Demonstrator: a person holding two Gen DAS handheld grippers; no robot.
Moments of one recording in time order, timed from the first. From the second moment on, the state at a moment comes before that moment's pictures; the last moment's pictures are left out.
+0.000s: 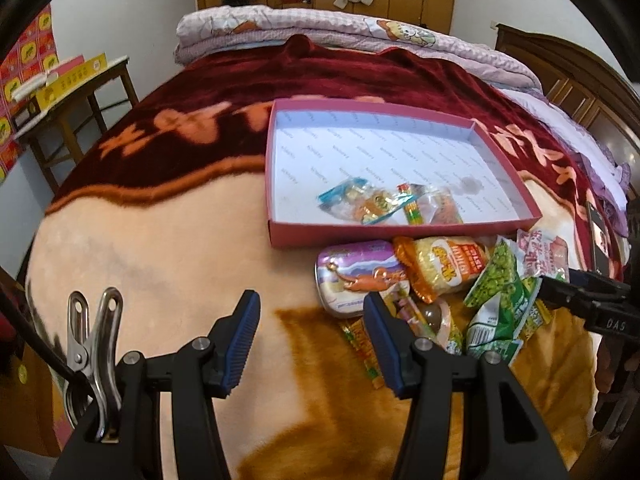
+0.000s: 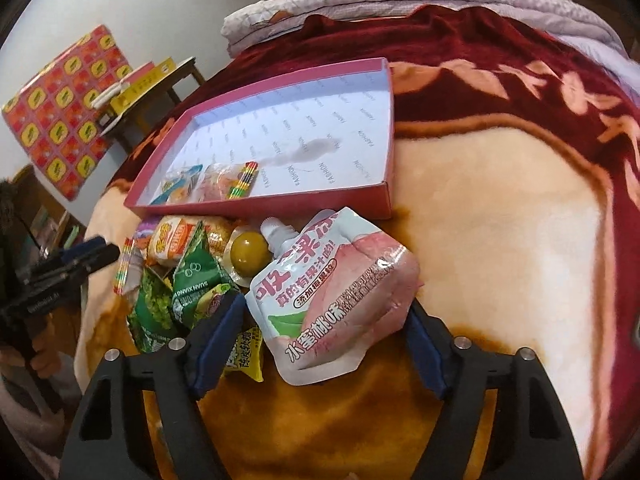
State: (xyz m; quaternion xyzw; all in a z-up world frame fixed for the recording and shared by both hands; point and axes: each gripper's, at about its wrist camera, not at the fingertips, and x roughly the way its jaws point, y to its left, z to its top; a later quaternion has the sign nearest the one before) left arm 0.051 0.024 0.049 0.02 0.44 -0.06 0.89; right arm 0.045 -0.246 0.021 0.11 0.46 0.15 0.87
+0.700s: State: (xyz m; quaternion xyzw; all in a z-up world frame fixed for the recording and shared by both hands) left arm 0.085 0.020 0.028 -0.08 0.48 -0.12 0.87; right arm 0.036 -0.236 0.021 0.11 0.46 0.15 0.87
